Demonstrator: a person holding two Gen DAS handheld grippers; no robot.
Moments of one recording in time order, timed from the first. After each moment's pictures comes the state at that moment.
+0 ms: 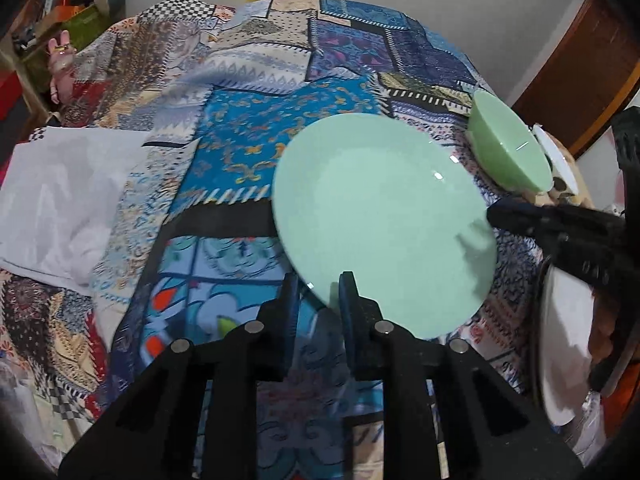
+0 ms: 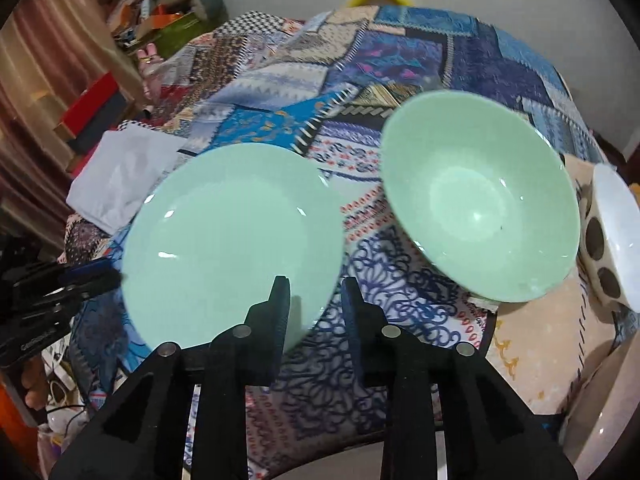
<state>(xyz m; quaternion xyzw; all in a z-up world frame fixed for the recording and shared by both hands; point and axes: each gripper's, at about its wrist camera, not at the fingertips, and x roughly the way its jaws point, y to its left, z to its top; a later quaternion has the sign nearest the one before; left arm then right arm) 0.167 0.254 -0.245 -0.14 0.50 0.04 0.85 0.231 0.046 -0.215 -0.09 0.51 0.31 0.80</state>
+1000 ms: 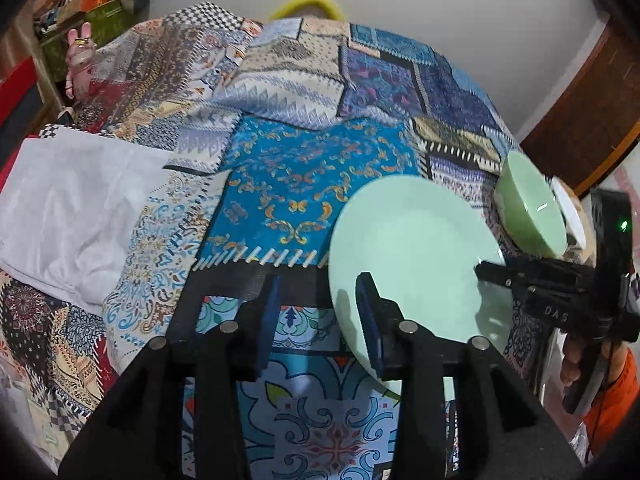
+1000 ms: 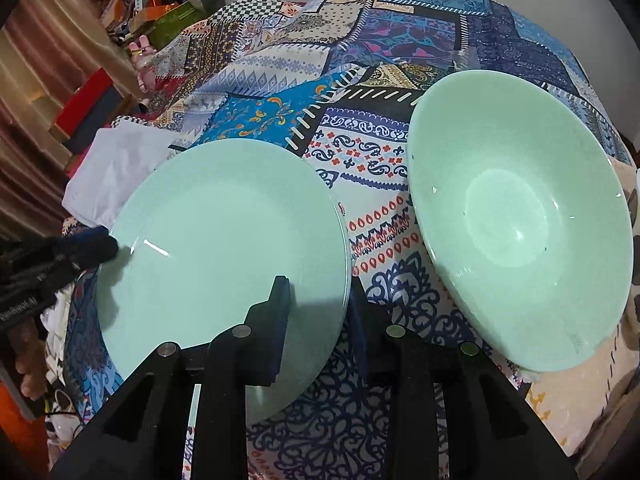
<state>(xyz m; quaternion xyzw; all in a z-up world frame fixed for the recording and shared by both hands) 0.196 0.294 -0.241 -0.17 0.48 0.06 0.86 0.250 0.067 -0.237 -0.09 0.53 0.31 0.78</state>
